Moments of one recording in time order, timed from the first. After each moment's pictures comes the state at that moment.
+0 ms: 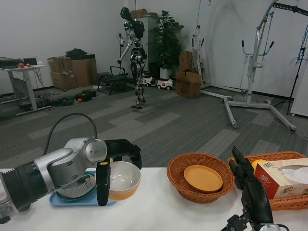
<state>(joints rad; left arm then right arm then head) -1.02 0.89 -0.76 0.10 0.11 0.51 -0.40 -0.61 -0.24 0.21 0.83 0.26 -0.73 -0.09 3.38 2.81</state>
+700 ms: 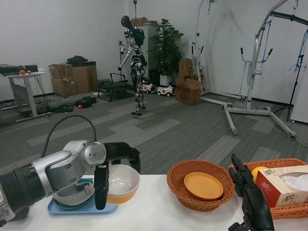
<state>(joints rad) -1.04 0.91 -0.78 0.10 0.09 0.51 -0.40 -0.63 -0.24 0.23 0.86 0.26 -0.73 -0.09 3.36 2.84</state>
